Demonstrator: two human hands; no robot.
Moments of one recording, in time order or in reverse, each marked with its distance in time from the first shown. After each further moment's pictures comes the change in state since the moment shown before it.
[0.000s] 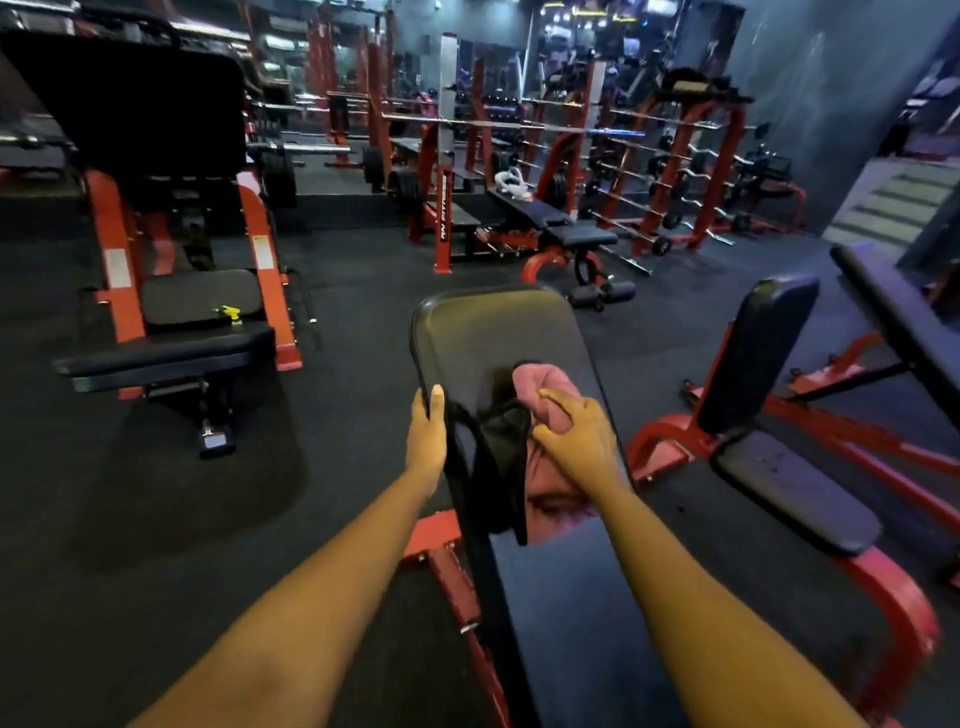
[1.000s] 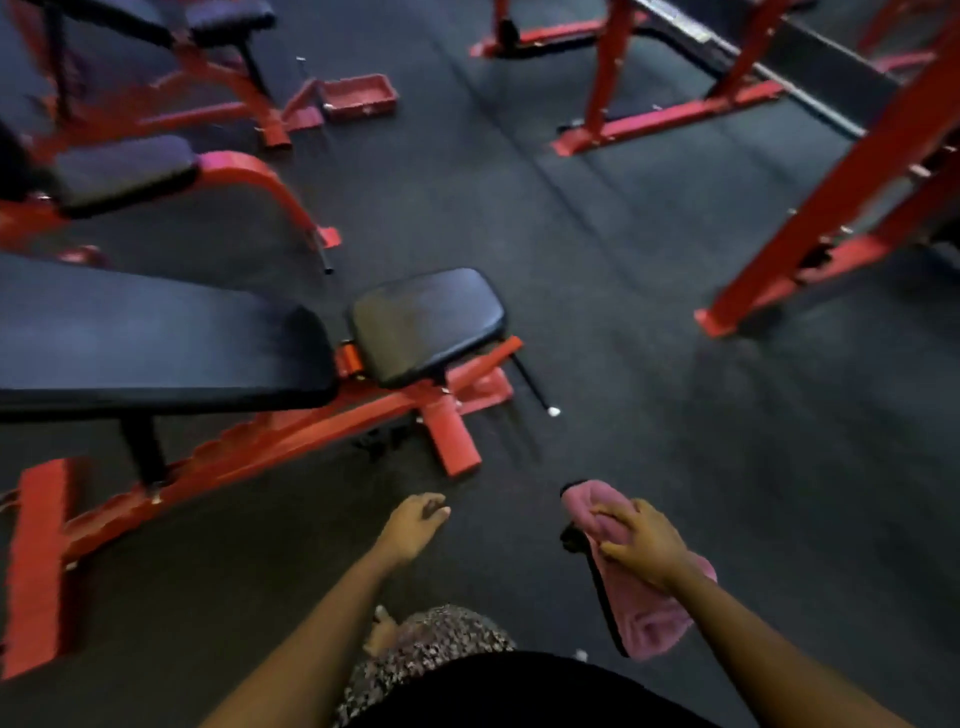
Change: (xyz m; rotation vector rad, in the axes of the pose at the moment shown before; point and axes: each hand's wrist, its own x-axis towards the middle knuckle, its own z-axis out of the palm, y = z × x) left_hand -0.447 -0.289 -0.203 1.150 -1.884 0.322; right_hand -0.871 -0.148 0.116 0.050 0.134 1.564
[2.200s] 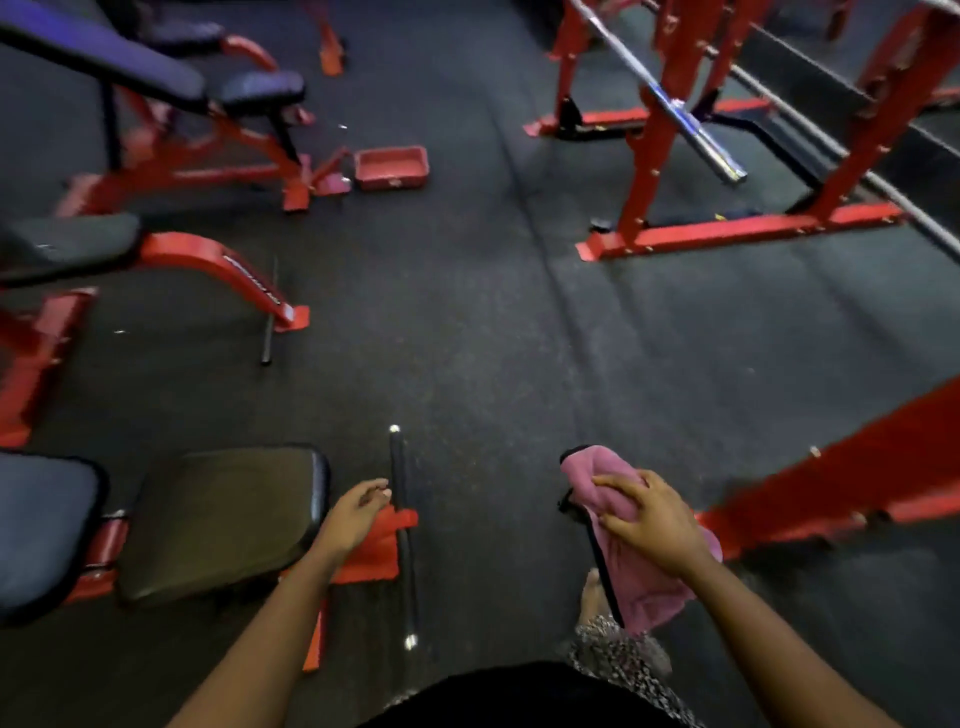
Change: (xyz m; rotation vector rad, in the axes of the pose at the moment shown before) left_hand 0.414 0.415 0.039 -0.429 0.467 -0.170; right_hand 0.487 0.240 -0.457 -0.014 0.183 -0.402
